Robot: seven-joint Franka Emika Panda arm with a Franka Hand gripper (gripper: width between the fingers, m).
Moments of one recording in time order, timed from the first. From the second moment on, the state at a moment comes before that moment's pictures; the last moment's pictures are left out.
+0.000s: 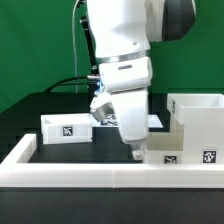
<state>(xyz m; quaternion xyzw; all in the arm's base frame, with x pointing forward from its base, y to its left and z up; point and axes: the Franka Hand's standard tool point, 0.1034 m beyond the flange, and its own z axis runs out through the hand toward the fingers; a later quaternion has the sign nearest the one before) 0.586 0.000 0.027 -0.70 -0.71 -0.05 0.06</state>
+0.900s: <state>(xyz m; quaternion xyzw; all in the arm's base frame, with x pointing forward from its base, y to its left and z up) 0.585 0.036 0.028 -0.69 -0.71 -0.06 0.07</state>
